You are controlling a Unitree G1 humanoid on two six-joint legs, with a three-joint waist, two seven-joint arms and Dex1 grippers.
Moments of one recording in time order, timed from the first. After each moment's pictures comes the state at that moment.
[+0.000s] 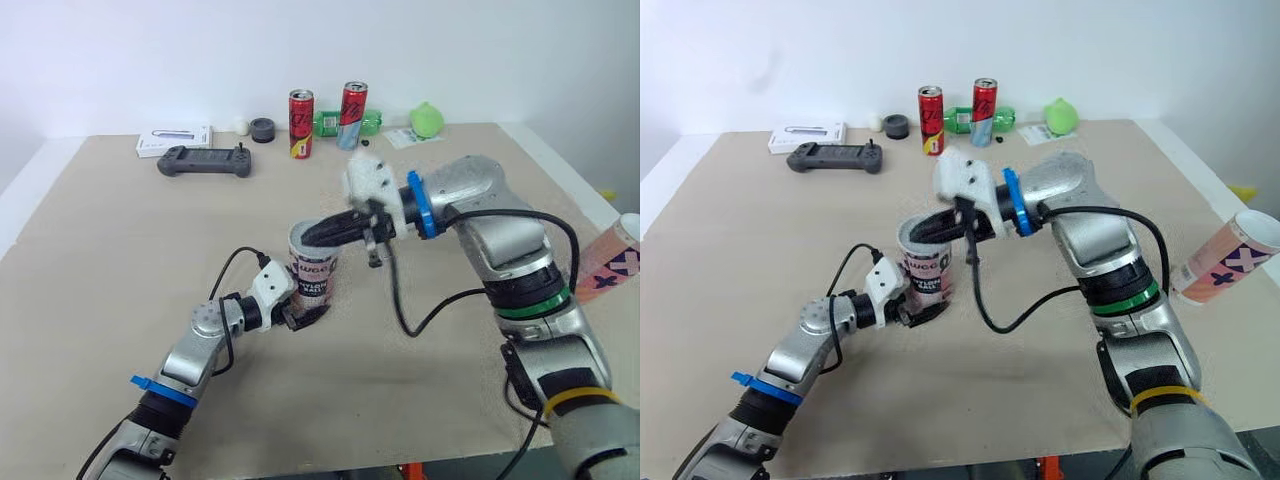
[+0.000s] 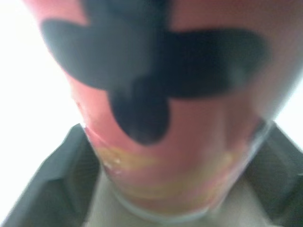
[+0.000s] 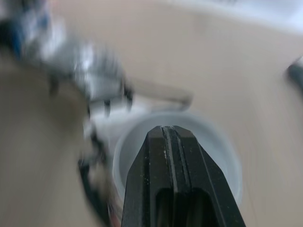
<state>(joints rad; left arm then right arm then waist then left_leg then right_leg) -0.33 0.33 -0.24 0.04 -0.16 0.18 -0.80 -0.98 -0.51 0.13 -0.03 0.35 0.62 1.27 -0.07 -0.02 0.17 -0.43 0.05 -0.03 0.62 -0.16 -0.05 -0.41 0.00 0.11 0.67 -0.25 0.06</state>
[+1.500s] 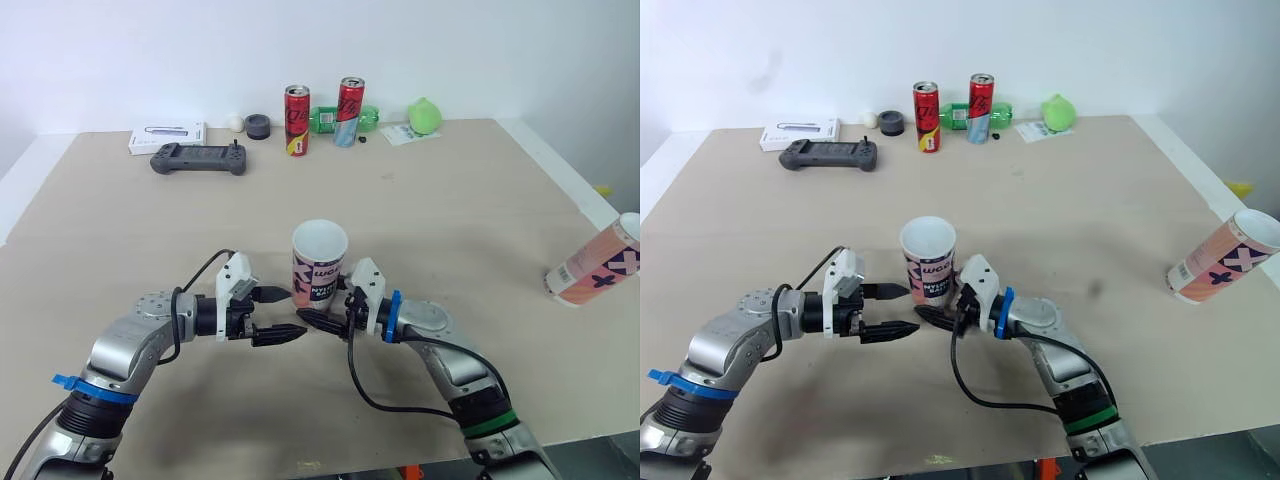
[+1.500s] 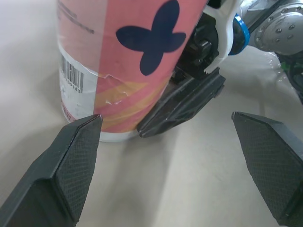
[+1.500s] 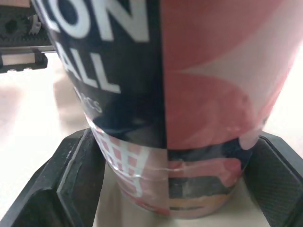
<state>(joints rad) -0.31 0.57 -0.12 -0.19 -0.52 0.64 -1.03 -0.37 -0.30 0.23 0.04 0.22 0.29 0.84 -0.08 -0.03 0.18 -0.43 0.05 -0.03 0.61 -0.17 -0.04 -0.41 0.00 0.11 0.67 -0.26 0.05</state>
